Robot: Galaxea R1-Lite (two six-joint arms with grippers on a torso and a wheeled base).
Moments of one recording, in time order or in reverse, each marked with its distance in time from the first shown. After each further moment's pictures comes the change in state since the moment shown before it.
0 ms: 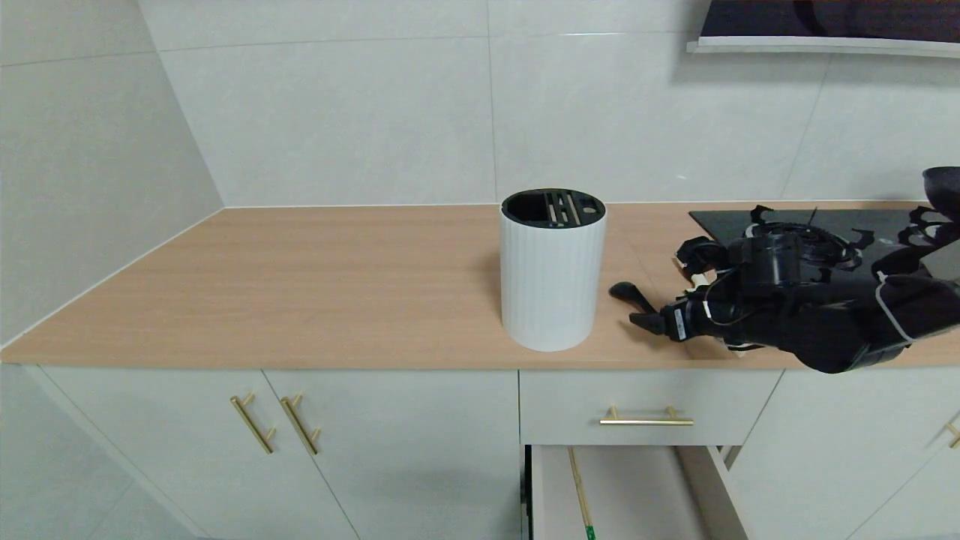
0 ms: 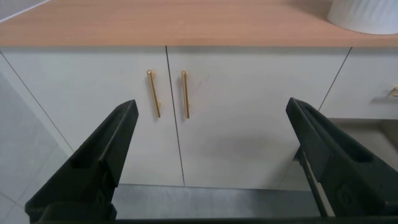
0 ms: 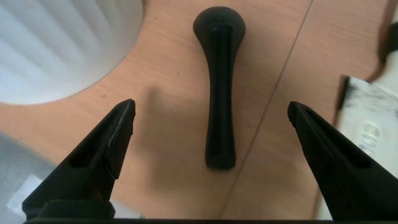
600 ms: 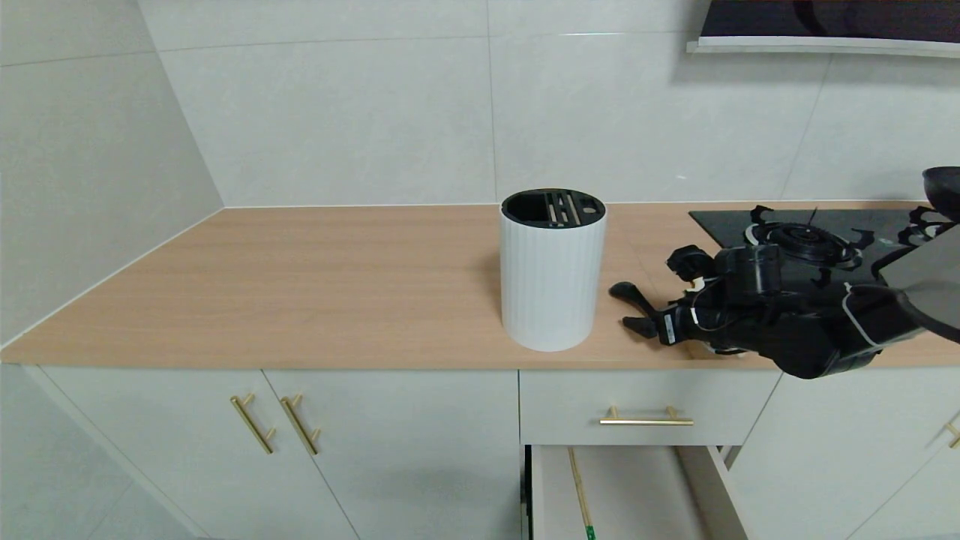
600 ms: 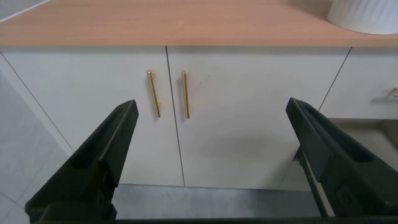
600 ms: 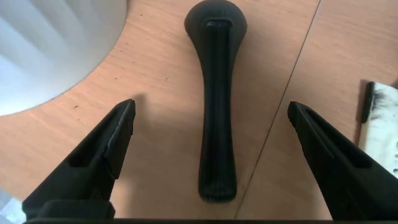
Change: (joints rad) left arm 0.000 0.000 0.000 0.000 0.000 0.000; right arm 0.000 0.079 -0.030 -0.057 -0.005 0.005
